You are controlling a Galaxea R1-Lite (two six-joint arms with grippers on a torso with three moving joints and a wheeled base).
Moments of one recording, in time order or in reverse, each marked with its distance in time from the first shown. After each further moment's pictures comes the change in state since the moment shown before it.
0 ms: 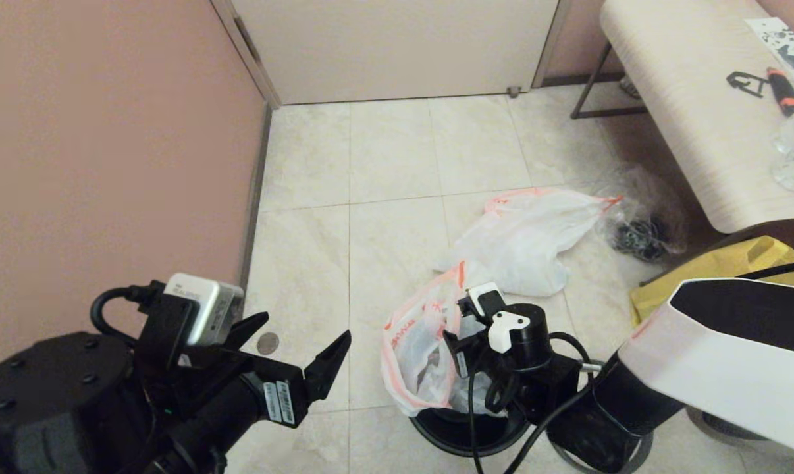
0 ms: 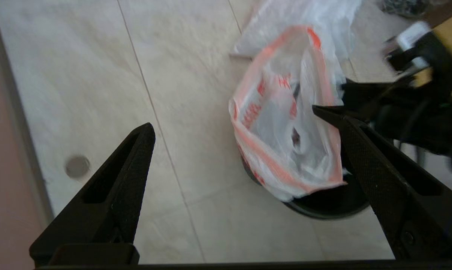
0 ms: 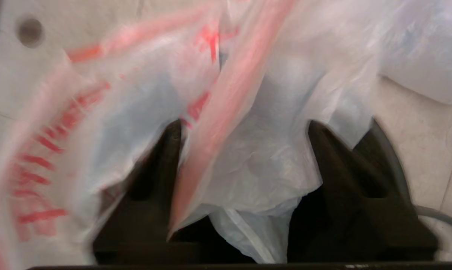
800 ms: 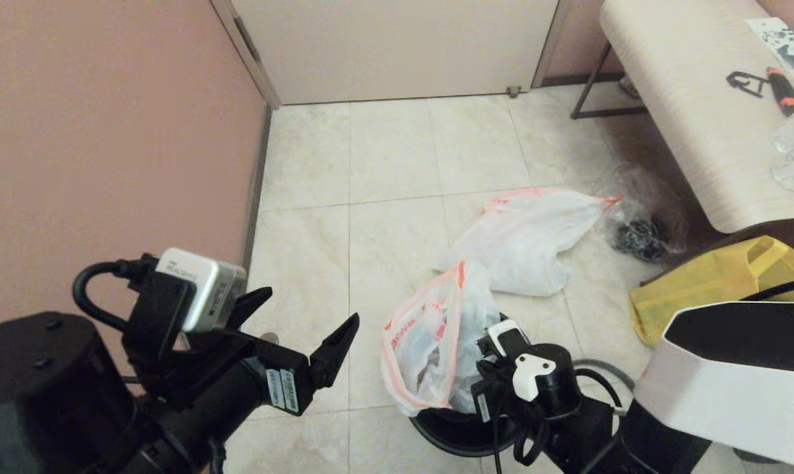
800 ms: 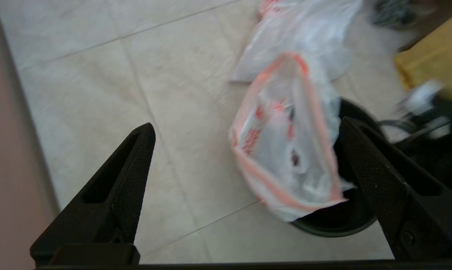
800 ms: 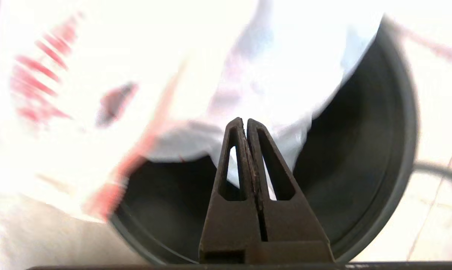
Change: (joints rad) left arm -0.039 -0.022 -0.067 0.005 0.016 0.133; right arm 0.022 -0.036 0.262 -0.149 0.019 0.039
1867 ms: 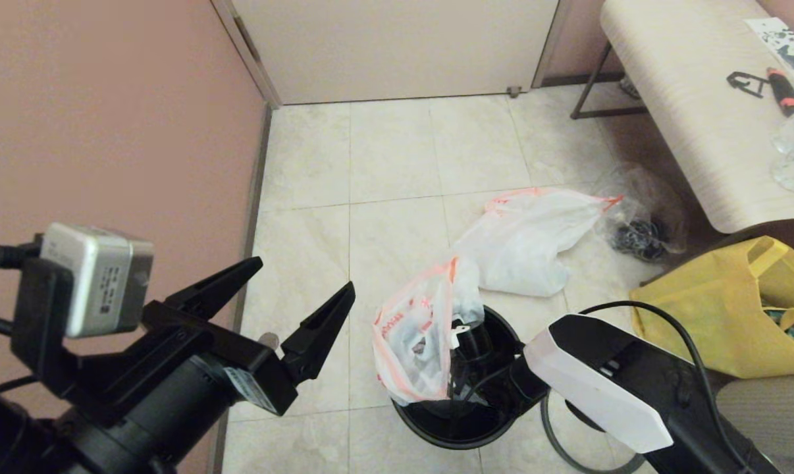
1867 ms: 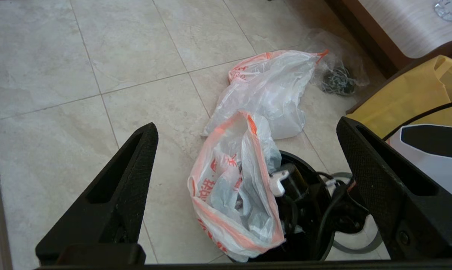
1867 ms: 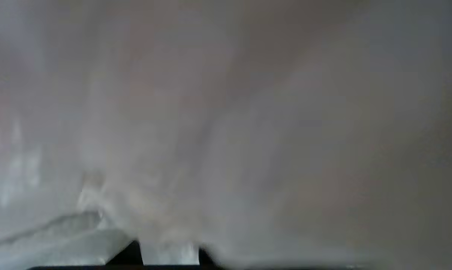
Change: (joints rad) left arm -0.114 -0.066 0.021 -0.196 0.014 0.056; right arm -0.138 0.568 -0.943 0.611 0.010 -0.101
